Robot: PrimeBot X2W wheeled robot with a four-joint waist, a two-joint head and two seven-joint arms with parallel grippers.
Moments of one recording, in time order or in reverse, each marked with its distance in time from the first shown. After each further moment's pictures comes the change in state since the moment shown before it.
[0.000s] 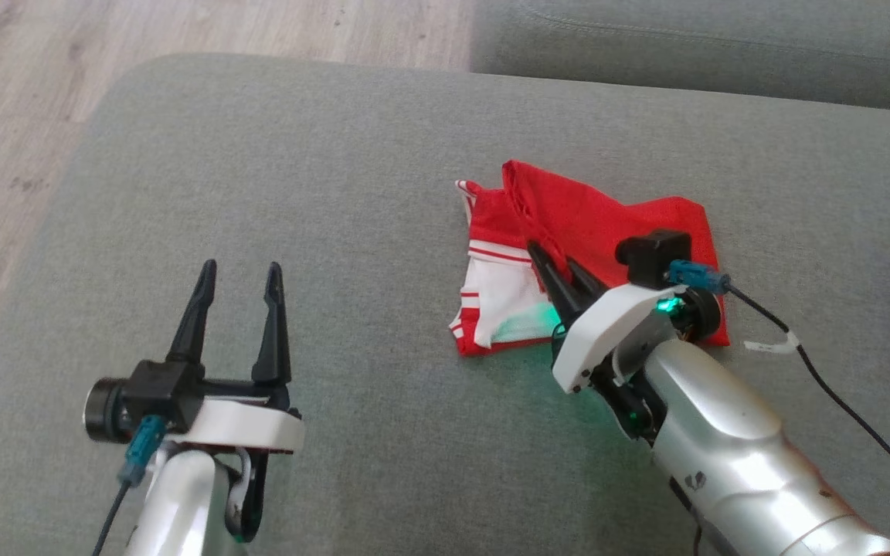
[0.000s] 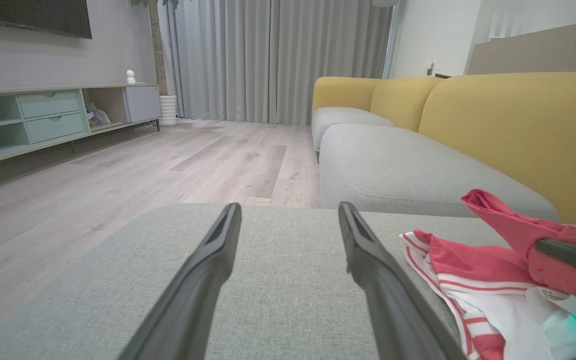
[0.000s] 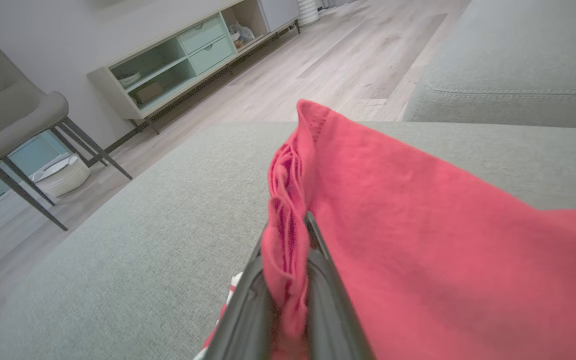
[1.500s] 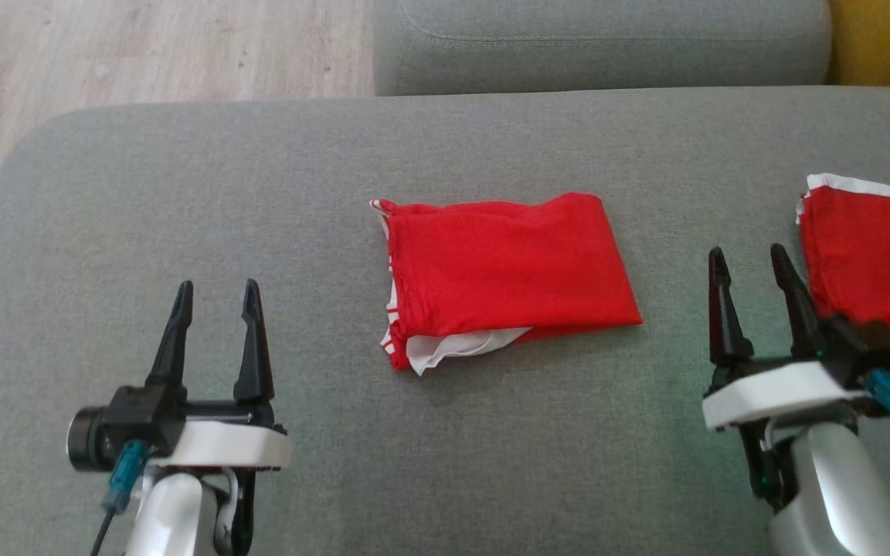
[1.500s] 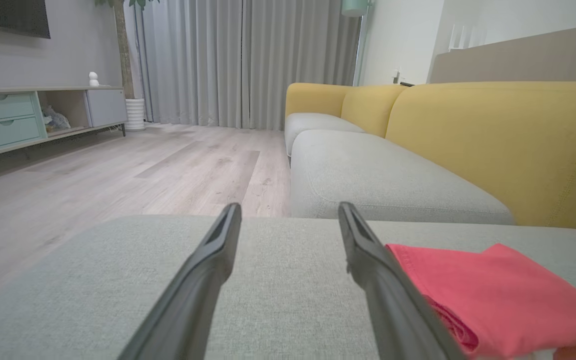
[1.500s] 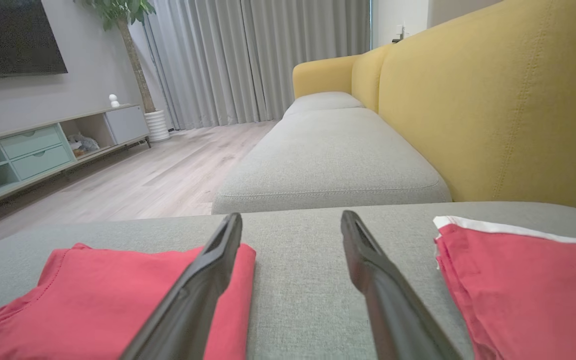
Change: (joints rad) left arm 0.058 -0.002 0.030 -0.047 -0.012 0.026 0.000; right arm 0.391 0.007 -0.628 -0.424 -0.477 0.000 -0.135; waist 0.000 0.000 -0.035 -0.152
